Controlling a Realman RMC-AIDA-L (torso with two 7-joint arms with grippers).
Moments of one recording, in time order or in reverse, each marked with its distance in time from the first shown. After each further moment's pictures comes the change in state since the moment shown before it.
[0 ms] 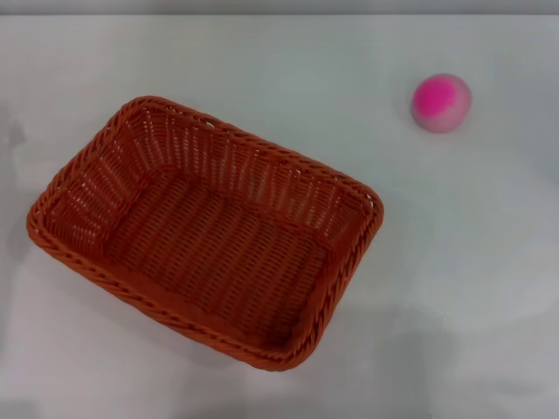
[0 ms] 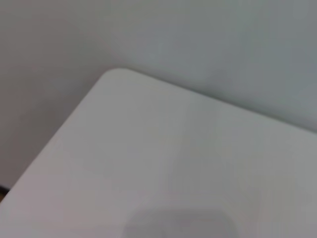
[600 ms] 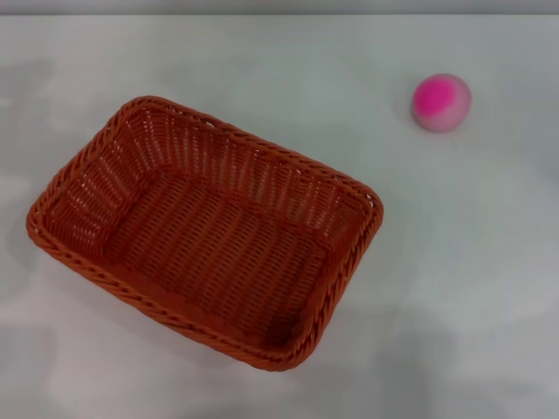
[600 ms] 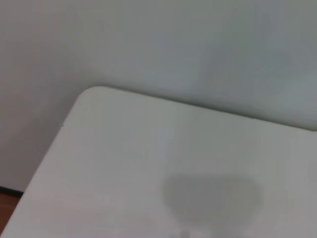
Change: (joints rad) left arm -0.284 0.087 0.005 0.122 0.030 0.246 0.003; right arm 0.000 0.000 0.000 0.000 0.000 -0.028 0.001
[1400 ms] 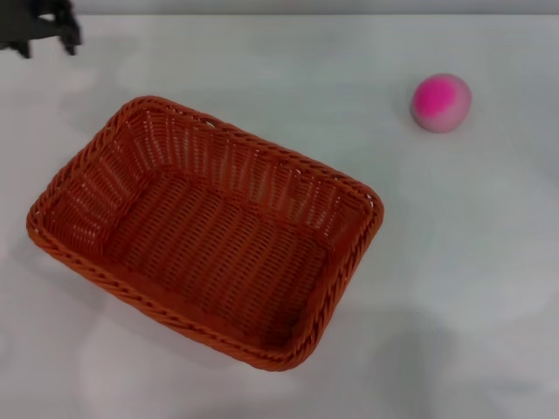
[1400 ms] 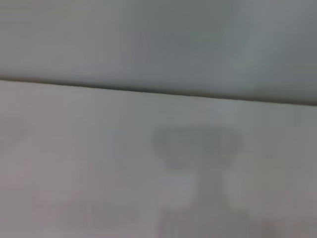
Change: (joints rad) left arm -0.265 -0.015 0.056 0.176 -0.097 0.126 0.001; right arm 0.007 0.005 0.000 -0.001 0.000 -0.018 0.002
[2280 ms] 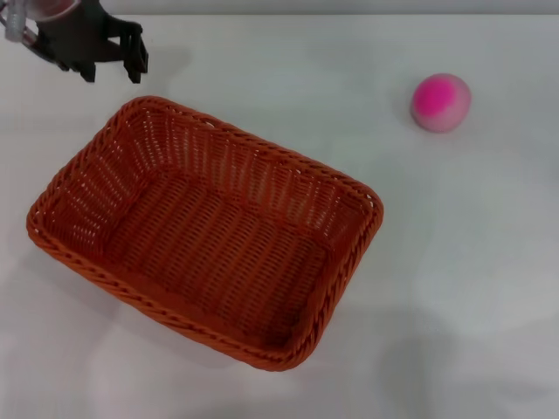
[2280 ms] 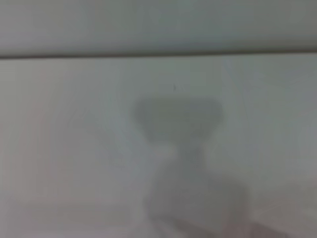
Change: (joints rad) left arm -0.023 -0.050 0.068 -0.123 -0.084 0.166 0.000; right arm -0.020 -0.012 -0.004 -0.001 -0.004 -0.006 0.039
